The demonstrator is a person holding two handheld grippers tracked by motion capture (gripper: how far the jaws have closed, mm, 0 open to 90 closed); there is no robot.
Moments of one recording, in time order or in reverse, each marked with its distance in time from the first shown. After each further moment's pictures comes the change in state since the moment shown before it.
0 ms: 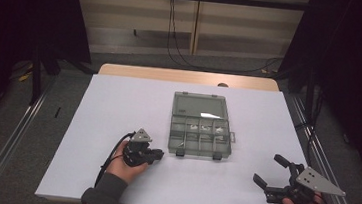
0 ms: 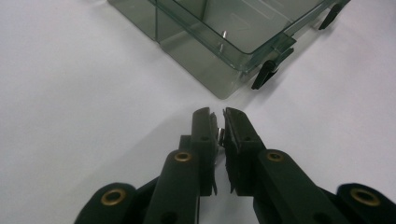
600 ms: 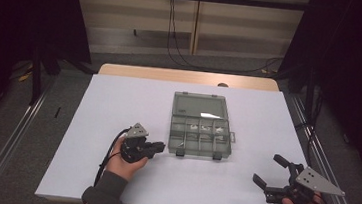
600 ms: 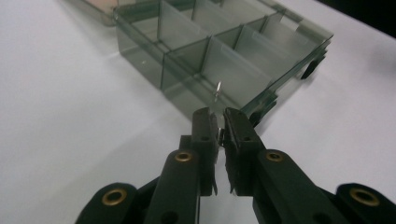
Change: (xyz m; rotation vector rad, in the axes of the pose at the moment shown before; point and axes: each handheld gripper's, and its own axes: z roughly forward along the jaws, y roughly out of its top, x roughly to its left) left arm 0.000 0.012 -0.011 -0.146 -0.011 -0.022; right arm 0.001 0.000 0.001 0.000 0.003 0.001
